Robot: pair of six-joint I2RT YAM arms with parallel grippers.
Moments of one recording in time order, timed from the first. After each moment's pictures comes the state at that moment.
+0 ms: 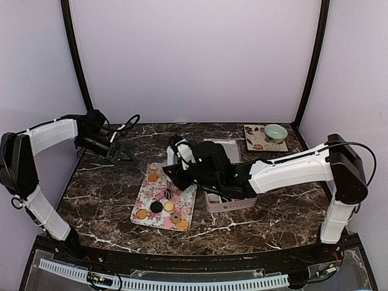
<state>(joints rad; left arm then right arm) -0.14 1.60 1.24 -0.94 0.96 0.48 1.15 1.81 1.19 0.28 0.19 0.18</state>
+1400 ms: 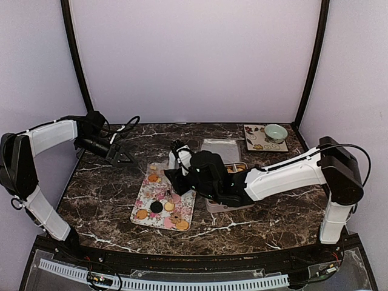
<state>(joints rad) -0.14 1.59 1.22 -0.94 0.96 0.49 1.18 1.86 1.15 0.38 0.32 0.21</state>
